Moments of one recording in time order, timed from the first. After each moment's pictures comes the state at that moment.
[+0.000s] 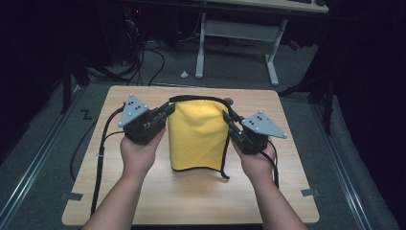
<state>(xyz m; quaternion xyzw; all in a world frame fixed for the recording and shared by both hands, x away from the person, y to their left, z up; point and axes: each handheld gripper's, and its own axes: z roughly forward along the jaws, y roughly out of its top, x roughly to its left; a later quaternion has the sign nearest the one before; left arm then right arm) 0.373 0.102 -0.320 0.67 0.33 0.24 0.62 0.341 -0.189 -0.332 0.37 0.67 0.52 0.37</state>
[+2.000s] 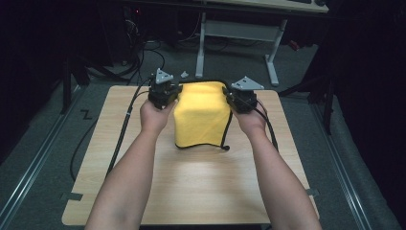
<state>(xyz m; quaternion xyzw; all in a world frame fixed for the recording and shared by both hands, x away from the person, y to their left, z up) 0.531 0.069 -0.384 0.75 0.37 0.23 0.49 0.496 -0.208 -0.374 0.38 0.73 0.43 0.36</state>
